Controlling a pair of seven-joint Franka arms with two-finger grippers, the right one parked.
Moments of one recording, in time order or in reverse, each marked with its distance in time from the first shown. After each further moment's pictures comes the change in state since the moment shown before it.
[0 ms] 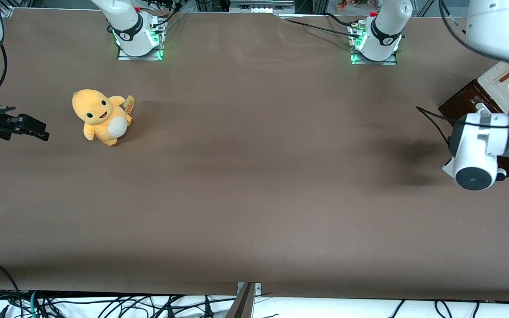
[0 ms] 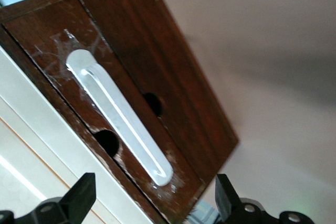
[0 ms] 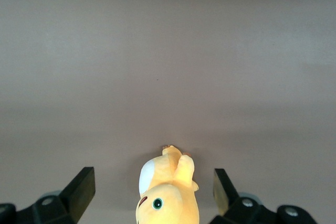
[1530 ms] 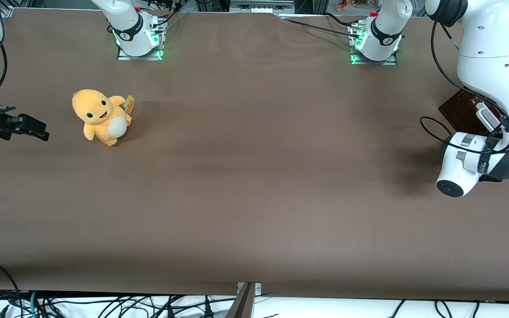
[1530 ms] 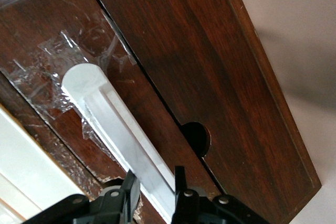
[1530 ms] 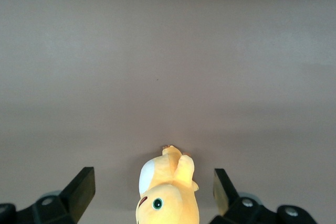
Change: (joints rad) arm 0.063 0.155 0.006 0.002 0.201 -0.020 -0.100
